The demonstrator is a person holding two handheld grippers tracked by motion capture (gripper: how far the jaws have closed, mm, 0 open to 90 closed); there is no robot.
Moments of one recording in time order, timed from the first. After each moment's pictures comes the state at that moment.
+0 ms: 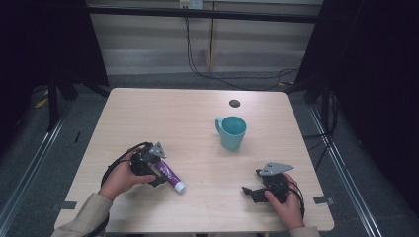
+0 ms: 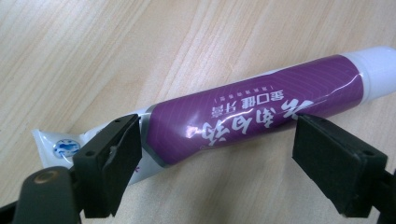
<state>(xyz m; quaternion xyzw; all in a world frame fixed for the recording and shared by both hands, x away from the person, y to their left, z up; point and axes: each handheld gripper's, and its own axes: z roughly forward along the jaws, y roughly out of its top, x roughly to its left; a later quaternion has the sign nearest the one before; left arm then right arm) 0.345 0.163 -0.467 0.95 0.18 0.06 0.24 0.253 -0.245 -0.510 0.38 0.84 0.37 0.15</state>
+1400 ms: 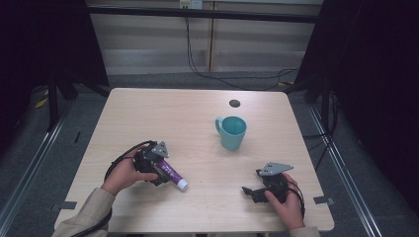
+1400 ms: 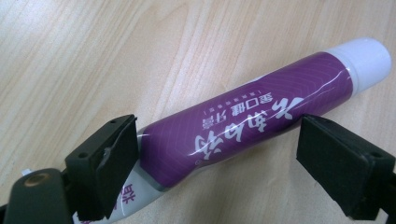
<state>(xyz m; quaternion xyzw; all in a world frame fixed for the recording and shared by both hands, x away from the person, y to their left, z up) 0.353 0.155 -0.471 0.96 0.14 0.05 0.25 0.253 -0.245 -0.510 0.38 0.84 0.37 0.15</state>
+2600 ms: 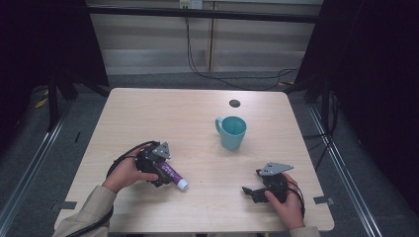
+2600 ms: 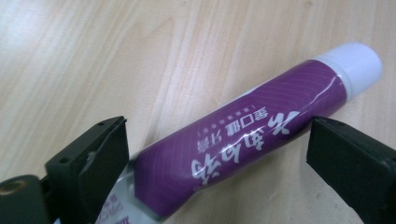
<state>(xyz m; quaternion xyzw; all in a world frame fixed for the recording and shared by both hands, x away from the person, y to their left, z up) 0.356 0.150 -0.477 0.96 0.10 0.03 0.27 0.253 -0.245 -0.510 0.38 0.84 0.37 0.15</state>
